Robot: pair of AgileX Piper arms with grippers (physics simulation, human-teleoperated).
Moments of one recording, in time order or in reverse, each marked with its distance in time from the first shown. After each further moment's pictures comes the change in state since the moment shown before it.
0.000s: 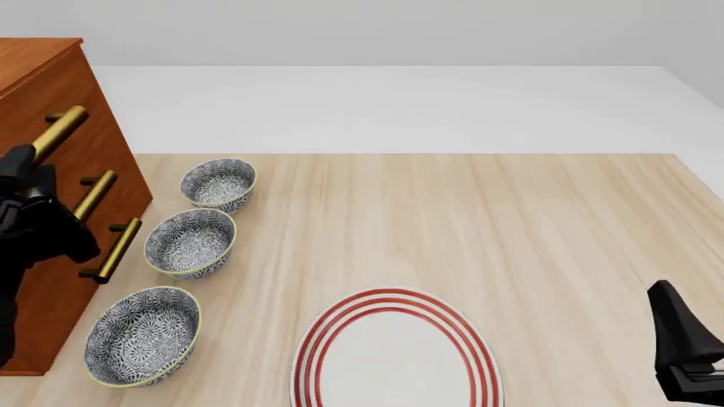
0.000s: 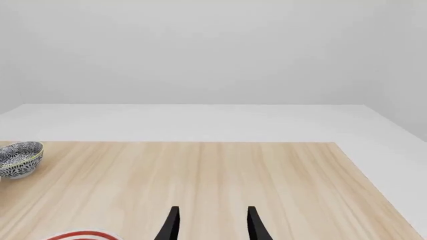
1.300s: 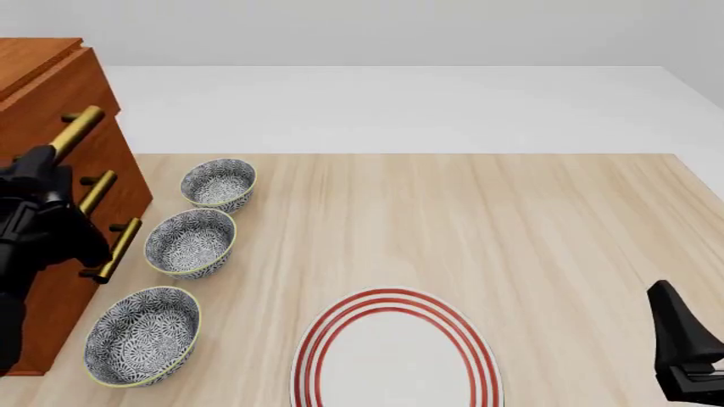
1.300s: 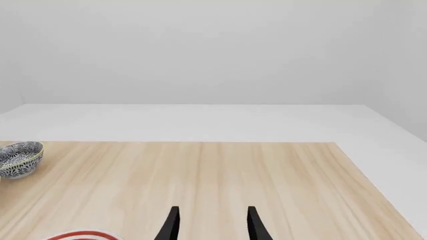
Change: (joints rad) left arm -0.066 -0.032 0.008 0.039 0.054; right arm 0.000 0.000 0.001 -0.001 0.000
